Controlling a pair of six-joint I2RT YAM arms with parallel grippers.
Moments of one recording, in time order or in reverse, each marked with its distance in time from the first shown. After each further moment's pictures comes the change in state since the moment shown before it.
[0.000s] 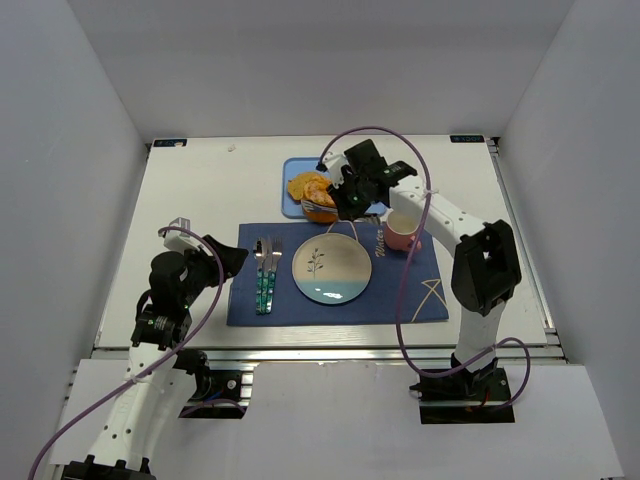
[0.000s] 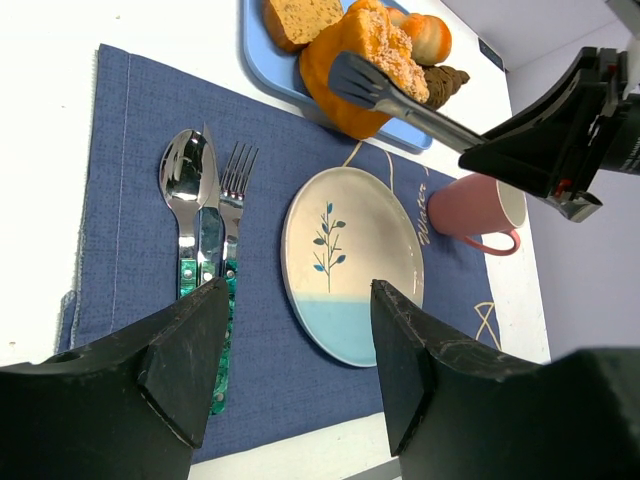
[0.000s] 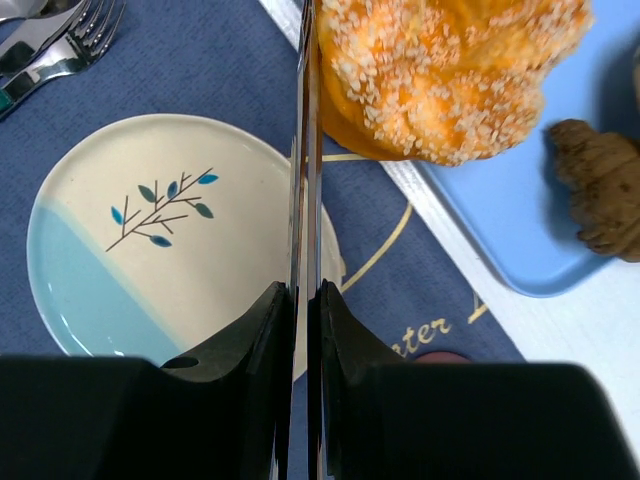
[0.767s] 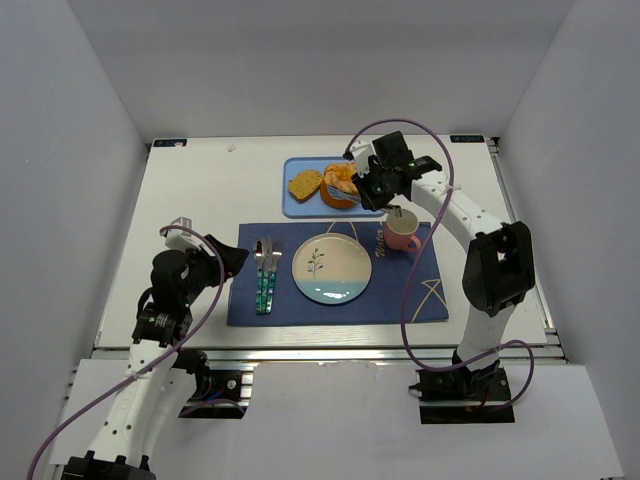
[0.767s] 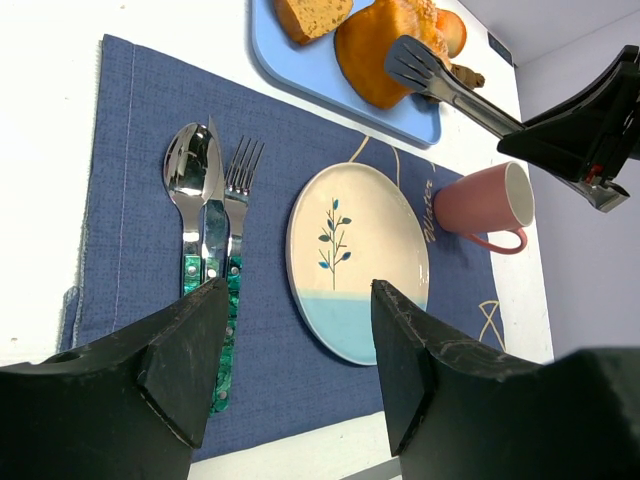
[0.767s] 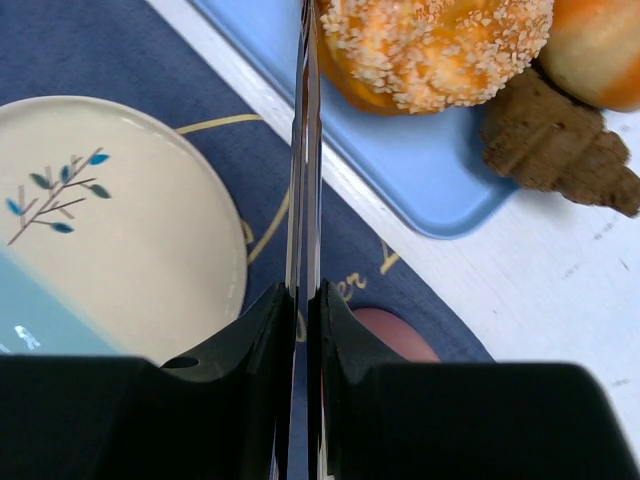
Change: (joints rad) left arm 0.000 0.024 0.000 0.001 0.000 0.000; right arm -0.128 -0.048 -0.047 0.026 0.025 -0.037
